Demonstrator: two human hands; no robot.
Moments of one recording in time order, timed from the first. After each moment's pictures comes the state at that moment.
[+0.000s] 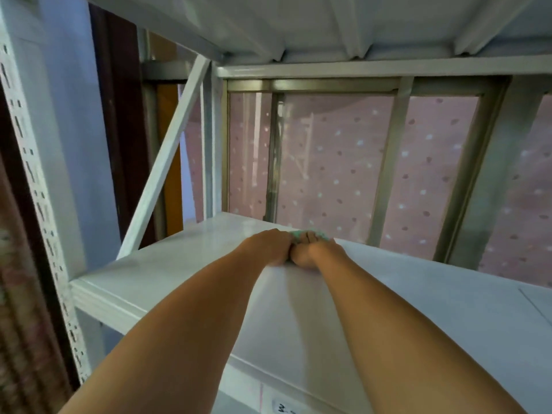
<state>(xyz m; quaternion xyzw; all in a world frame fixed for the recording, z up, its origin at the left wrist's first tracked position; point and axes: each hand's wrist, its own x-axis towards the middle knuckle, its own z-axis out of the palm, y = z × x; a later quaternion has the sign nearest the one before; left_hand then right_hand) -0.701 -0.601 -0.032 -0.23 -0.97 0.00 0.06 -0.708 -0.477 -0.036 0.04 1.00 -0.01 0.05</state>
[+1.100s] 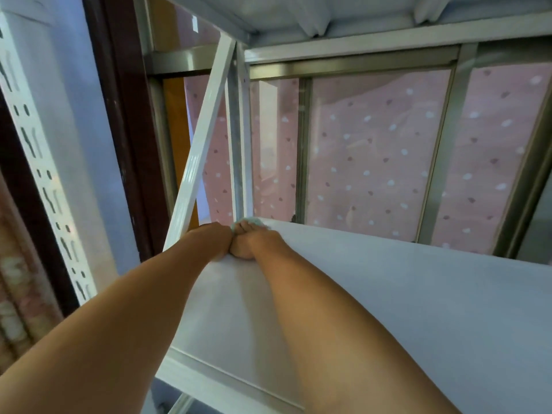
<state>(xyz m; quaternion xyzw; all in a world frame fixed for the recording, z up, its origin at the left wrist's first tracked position) -0.802 -0.833 -0.031 -0.11 -0.98 0.13 0.03 -0.817 -0.721 -0.042 -0.13 0.99 -0.01 0.05</state>
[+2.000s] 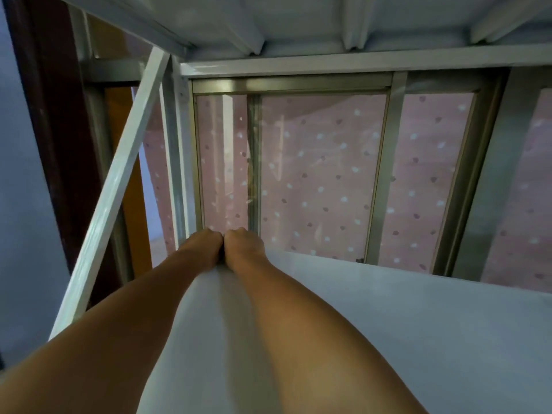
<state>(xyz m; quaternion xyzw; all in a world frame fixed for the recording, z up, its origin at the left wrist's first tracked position) -0.818 -0.729 -0.016 -0.15 -0.98 0.03 0.11 -0.795 -0.628 -0.017 -0.06 0.98 -0.11 -0.15</state>
